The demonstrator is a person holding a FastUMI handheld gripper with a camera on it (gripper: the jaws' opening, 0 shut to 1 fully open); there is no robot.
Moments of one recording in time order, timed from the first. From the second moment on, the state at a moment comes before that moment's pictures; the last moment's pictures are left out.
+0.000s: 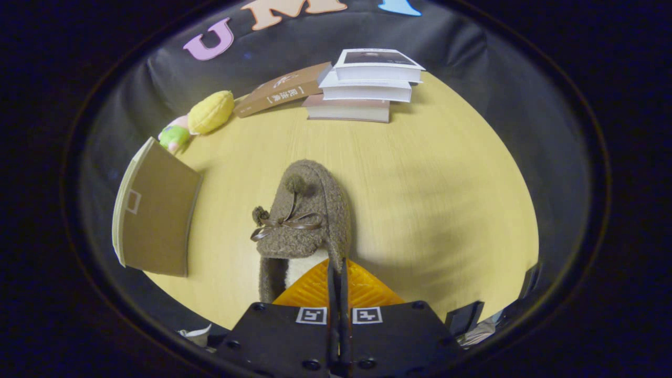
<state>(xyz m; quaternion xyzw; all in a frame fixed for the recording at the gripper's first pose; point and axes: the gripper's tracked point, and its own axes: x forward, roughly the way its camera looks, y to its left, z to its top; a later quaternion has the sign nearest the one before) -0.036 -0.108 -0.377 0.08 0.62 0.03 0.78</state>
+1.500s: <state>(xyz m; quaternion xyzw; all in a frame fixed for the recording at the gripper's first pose) 0.007 0.137 -0.208 0.19 0.51 0.09 0.83</state>
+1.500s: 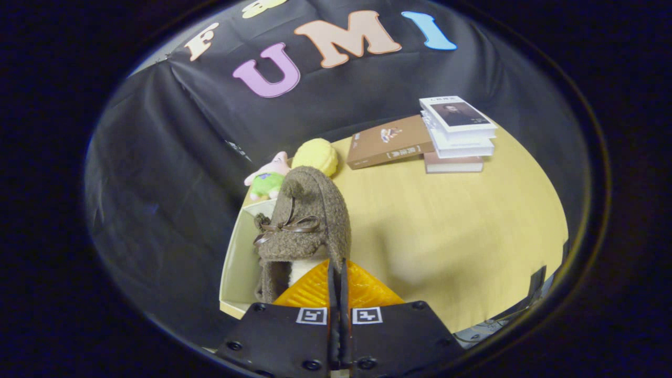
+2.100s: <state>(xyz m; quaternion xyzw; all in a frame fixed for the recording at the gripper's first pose) 0.011 0.238 -0.230 0.17 0.52 0.10 0.83</state>
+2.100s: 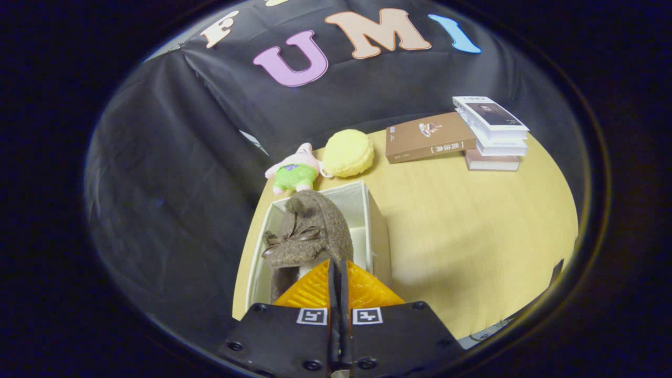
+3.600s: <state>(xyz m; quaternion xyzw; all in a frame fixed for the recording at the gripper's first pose) 0.009 0.225 -0.169 0.07 0.38 0.17 0.91</state>
